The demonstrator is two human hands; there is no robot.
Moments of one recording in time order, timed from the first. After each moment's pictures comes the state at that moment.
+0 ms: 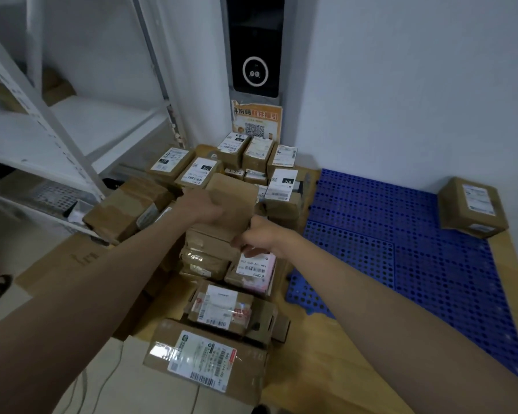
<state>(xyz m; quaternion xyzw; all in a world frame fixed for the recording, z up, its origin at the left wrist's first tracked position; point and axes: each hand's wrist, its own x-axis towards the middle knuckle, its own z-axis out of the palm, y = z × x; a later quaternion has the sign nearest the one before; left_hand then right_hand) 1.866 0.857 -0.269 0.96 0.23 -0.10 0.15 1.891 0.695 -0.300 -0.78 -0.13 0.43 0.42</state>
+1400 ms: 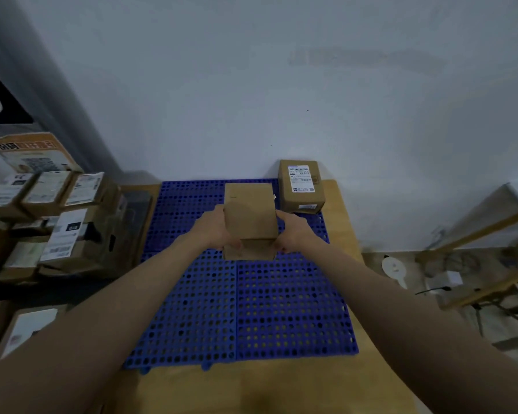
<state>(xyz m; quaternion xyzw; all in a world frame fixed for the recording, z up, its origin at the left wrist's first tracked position) 2.075 0.408 -0.319 0.93 0.00 -0.25 0.26 2.062 0.217 -0.331 -0.91 0.03 0.22 0.36</state>
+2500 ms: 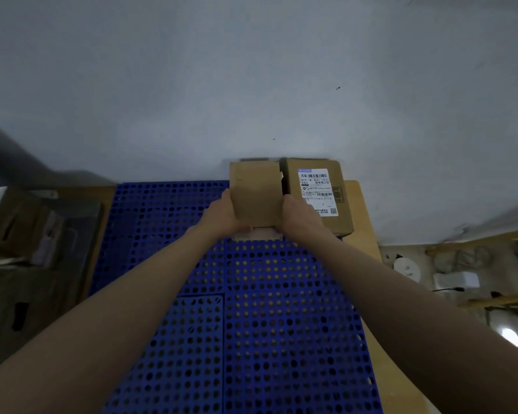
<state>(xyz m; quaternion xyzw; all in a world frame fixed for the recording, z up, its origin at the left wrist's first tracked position) 2.306 0.372 -0.459 0.92 0.02 -0.25 0.31 2.286 0.204 -0.437 -0.96 0.06 0.20 0.16</state>
